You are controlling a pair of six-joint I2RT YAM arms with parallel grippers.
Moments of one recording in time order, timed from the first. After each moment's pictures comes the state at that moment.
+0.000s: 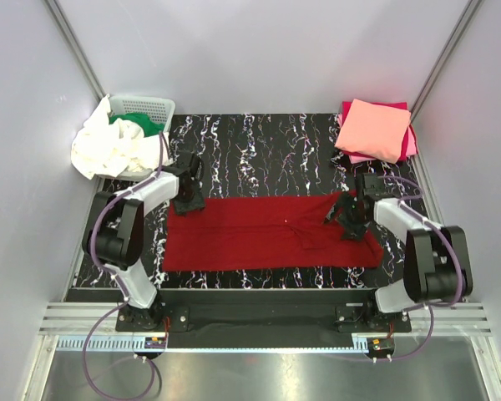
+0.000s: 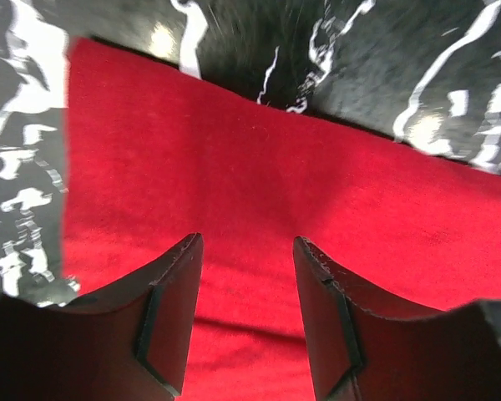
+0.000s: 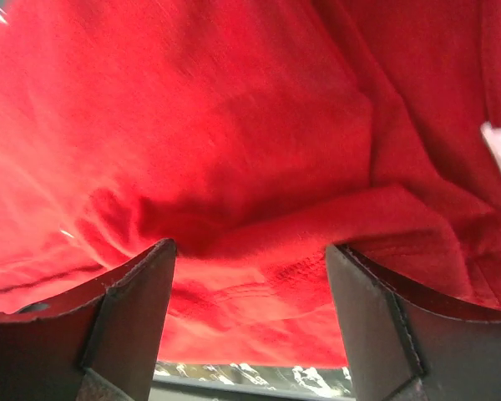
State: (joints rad) left arm -0.27 1.73 1.11 -0.62 -0.16 -0.56; right arm 0.08 1.45 0.75 -0.47 -0.17 0.71
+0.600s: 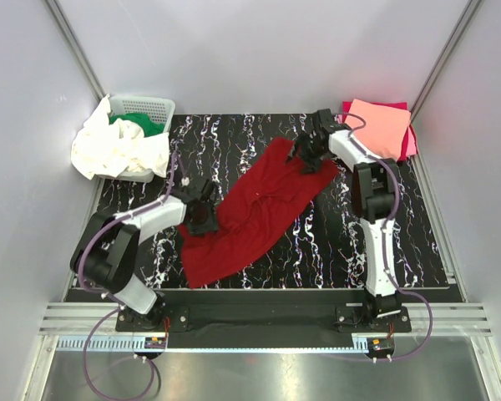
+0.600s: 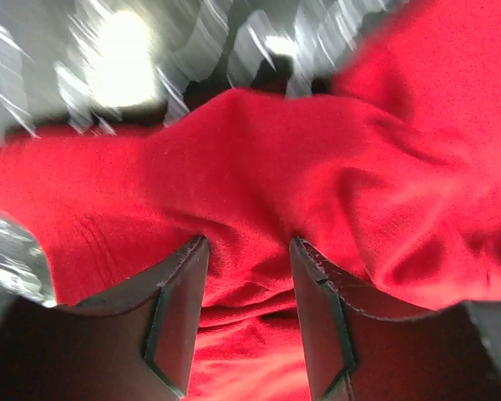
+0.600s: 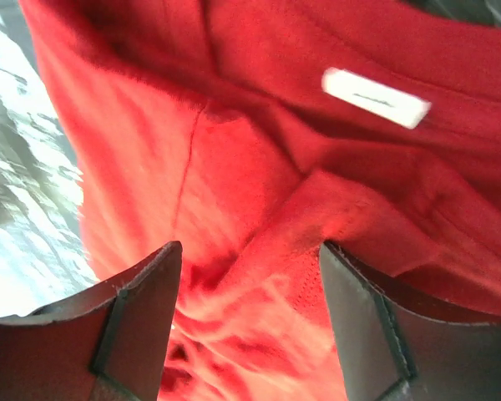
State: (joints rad) left arm -0.43 1.61 0.91 -0.55 -0.10 -0.63; right arm 0.21 2.30 1.86 -0.67 -0.28 0.68
